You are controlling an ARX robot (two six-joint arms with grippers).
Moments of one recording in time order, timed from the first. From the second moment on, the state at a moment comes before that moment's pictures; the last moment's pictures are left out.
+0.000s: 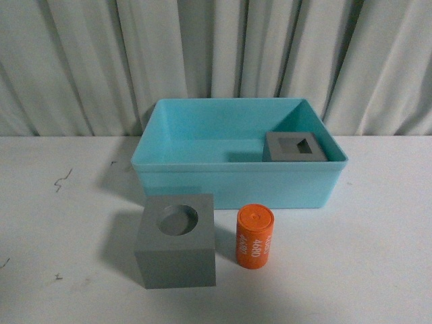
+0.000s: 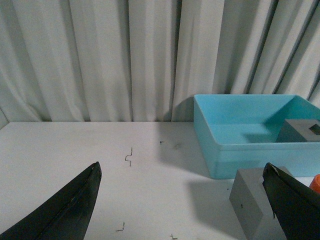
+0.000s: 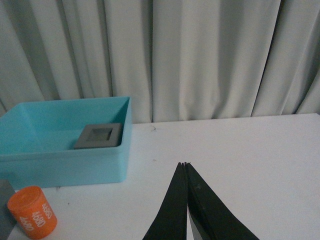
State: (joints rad) left arm 0.00 0.01 0.01 0.00 0.00 -0.01; right arm 0.00 0.40 0.01 0.39 0.00 0.01
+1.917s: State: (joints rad) left arm -0.45 1.31 0.64 0.04 -0.29 -0.53; right arm 0.00 0.00 0.01 0.00 0.00 0.01
